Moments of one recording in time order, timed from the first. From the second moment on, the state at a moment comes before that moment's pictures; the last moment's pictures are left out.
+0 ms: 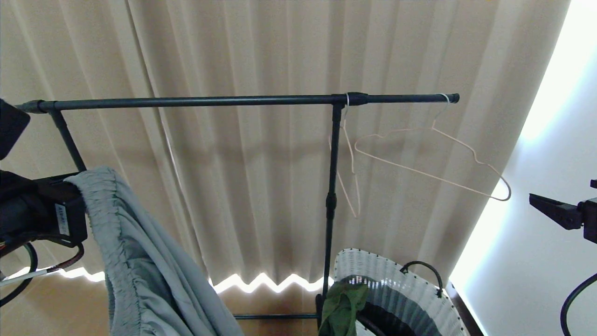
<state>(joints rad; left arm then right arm) -0.31 1.09 -0.70 -0.20 0.21 0.23 -0.07 1.15 -0.69 -0.11 -0.01 -0.21</state>
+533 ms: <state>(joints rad) -0.31 1.06 -0.66 -0.20 0.21 0.22 -0.14 1.15 -0.71 -0.11 -0.01 -0.21</state>
